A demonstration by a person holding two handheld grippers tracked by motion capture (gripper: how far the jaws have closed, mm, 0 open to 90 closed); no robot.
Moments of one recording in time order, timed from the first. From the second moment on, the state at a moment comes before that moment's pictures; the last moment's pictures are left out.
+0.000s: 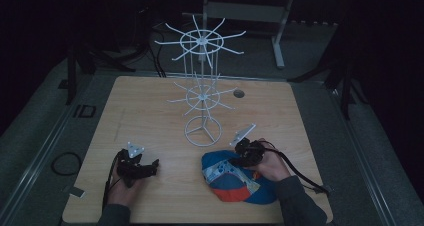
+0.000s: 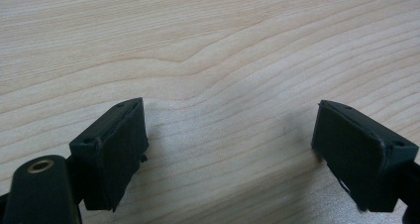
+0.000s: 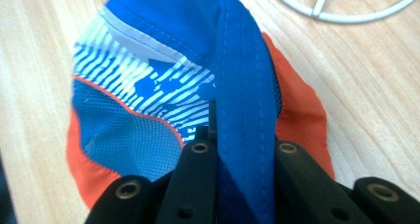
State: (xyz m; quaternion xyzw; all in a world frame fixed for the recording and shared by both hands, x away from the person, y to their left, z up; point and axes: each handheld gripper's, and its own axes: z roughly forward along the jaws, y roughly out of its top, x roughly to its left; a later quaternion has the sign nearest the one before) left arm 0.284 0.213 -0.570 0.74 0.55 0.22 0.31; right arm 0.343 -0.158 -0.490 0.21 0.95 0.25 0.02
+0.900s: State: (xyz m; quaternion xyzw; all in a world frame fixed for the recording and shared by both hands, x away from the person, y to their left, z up) left arm 0.284 0.214 -0.569 0.74 0.55 0.22 0.31; right arm 0.329 -0.206 -0.437 0.23 0.90 0.37 0.05
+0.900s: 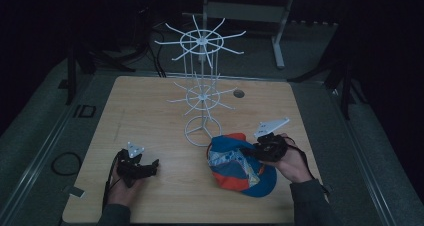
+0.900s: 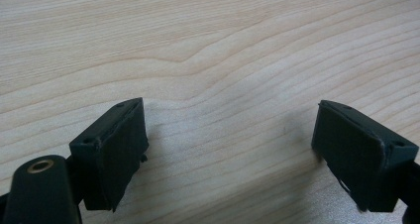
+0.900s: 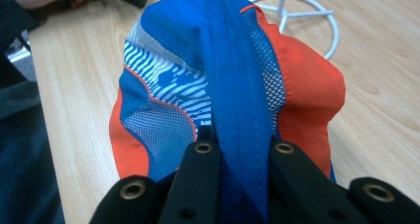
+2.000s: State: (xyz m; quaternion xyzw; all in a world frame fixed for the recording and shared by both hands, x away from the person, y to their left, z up) left arm 0.284 0.214 -0.569 0.74 0.55 0.22 0.31; right arm 0.338 -0.249 -0.384 0.27 0.86 0.43 0.08
